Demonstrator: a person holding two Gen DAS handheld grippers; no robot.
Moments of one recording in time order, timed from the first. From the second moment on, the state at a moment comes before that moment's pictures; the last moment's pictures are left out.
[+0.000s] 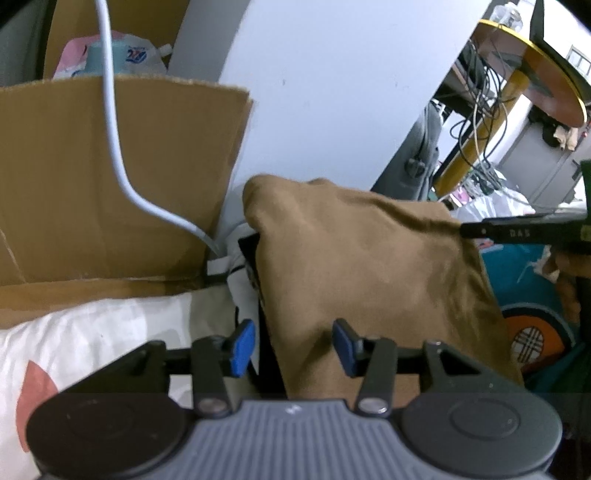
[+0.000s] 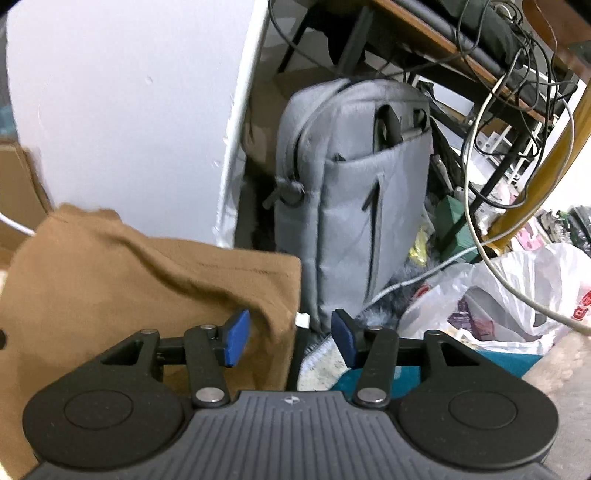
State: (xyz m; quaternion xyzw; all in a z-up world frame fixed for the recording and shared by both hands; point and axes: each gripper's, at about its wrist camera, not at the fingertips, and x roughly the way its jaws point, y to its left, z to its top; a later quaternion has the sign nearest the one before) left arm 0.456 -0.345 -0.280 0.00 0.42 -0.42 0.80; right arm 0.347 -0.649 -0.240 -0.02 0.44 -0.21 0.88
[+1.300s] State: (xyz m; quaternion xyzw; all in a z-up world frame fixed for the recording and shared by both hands) left arm 0.356 -0.309 -0.137 0.05 0.46 -0.37 0.80; right arm 0.248 -0.534 -0.137 0.12 0.44 -0.11 0.88
